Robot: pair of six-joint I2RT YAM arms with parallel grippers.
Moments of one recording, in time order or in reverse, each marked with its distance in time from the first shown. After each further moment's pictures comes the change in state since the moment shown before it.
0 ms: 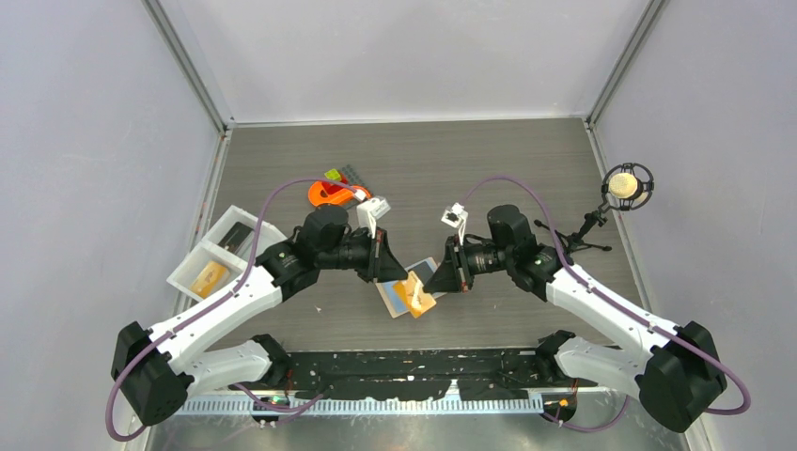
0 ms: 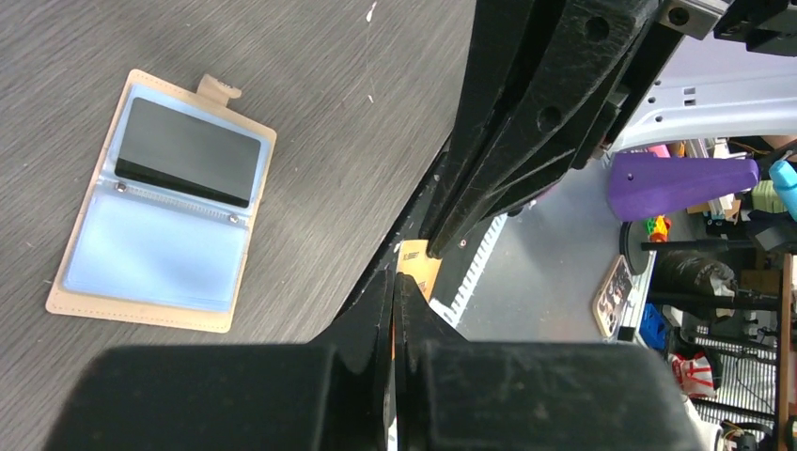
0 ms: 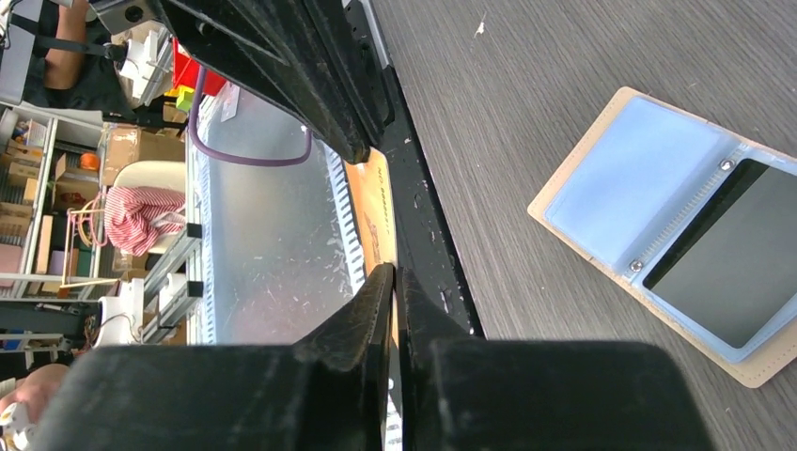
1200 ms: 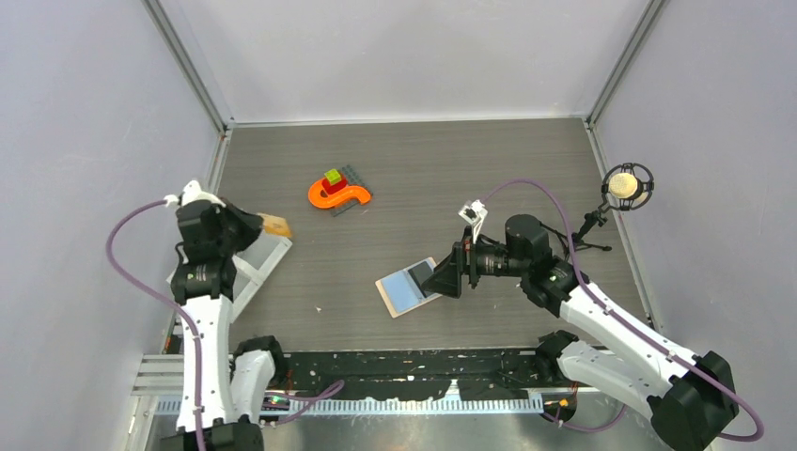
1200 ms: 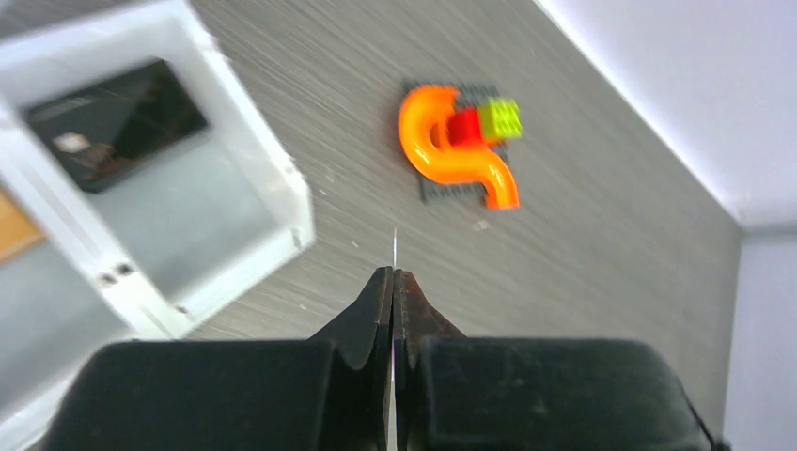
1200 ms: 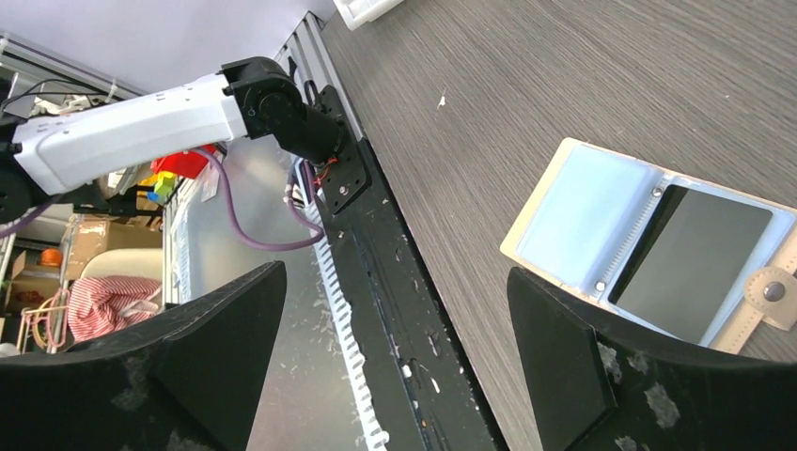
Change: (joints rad) left arm 0.933 -0.282 0.010 -0.282 -0.352 -0.031; right arm -0.008 -0.167 -0.073 0.083 0.172 0.128
